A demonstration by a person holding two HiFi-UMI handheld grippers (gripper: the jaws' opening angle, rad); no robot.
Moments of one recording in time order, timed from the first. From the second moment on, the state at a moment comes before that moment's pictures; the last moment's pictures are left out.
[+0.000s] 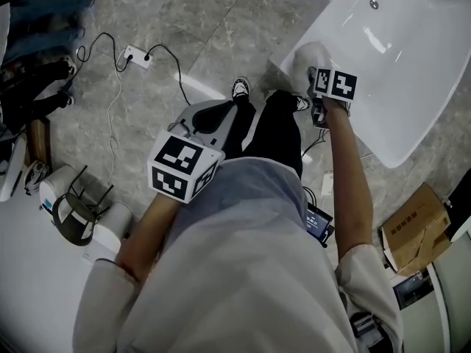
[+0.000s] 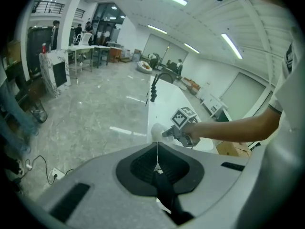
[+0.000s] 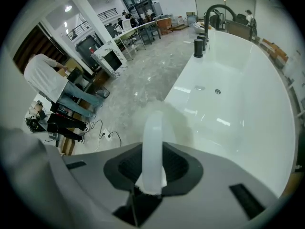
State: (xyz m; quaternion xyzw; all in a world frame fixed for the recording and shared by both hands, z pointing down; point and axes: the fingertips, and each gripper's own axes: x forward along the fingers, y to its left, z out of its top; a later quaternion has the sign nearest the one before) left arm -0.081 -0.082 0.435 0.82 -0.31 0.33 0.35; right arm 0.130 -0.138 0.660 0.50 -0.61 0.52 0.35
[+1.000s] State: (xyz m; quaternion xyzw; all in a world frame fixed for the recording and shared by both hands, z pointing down) left arm -0.083 -0.093 0.438 0.81 -0.32 0.31 0.38; right arm 0.130 -0.145 0.683 0.49 -0.59 0.52 0.37
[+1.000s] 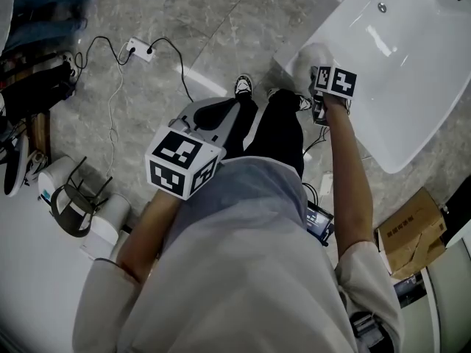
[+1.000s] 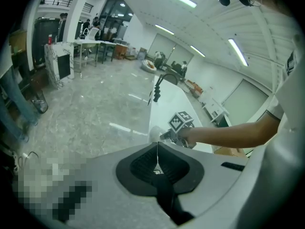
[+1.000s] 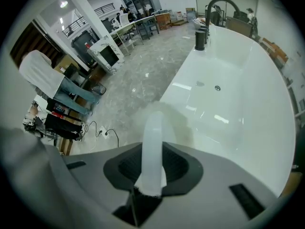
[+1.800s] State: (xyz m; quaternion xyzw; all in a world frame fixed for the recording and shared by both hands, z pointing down) left arm -0.081 -0.089 0.437 0.81 -0.31 0.30 0.39; right arm 0.124 -0.145 0.683 0.49 -0.59 0.54 0.35
